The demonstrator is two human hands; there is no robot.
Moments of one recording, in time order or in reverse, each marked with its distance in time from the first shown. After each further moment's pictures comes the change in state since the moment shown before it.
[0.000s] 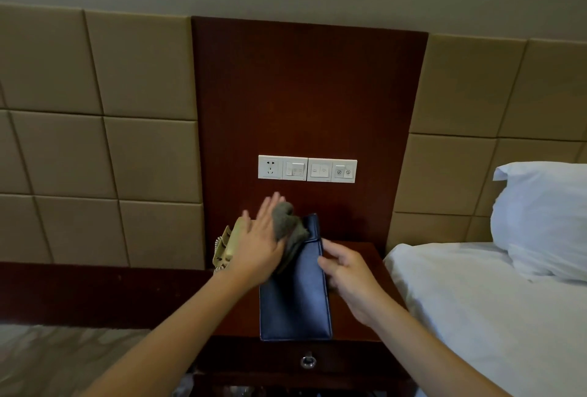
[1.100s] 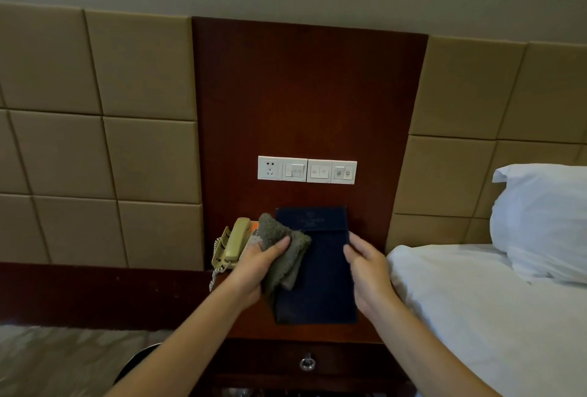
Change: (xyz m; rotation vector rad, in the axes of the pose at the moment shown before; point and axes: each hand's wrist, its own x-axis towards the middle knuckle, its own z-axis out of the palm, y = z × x) left_hand -0.018 0.011 0.003 -1.502 -0.134 -0.589; right_hand 0.008 0.000 -0.009 0.241 0.366 0.042
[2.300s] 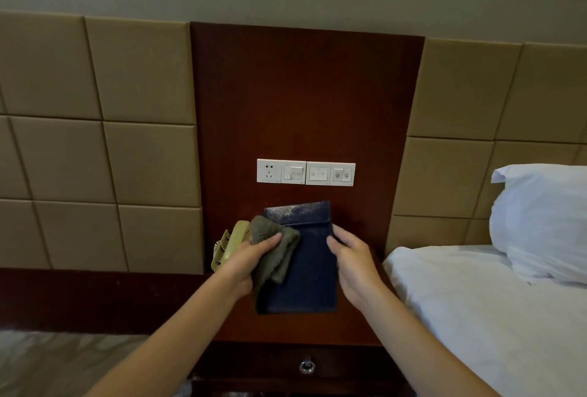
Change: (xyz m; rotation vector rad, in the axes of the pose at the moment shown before) left_hand 0.011 0.011 -0.007 0.005 0.106 -0.095; right_hand 0.003 -0.016 0.014 0.054 -0.120 0.042
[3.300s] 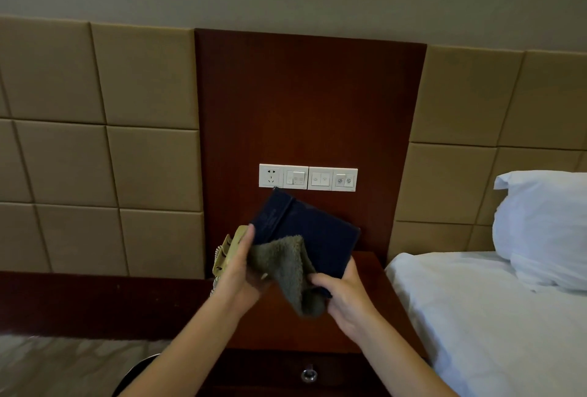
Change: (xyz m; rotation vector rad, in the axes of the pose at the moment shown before) left_hand 0.000 -0.012 -0.012 -0.378 -0.008 0.022; right_hand -0.010 0.030 0.004 0.112 -0.051 0.081
